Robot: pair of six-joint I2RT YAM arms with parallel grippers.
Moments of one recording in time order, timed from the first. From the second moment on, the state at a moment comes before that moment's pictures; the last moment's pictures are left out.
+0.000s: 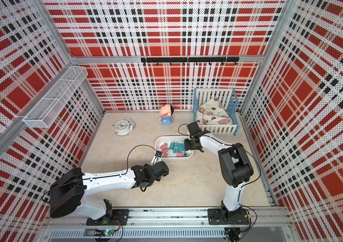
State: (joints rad) left arm -1.05 1.50 0.80 -0.44 -0.61 -0.60; right arm 0.42 1.83 1.25 -0.53 -0.08 0.26
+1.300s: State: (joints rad) left arm -1.04 1.63 0.90 -0.45 -0.63 -0.52; right arm 0.42 1.84 1.24 -0.53 -0.09 0.26
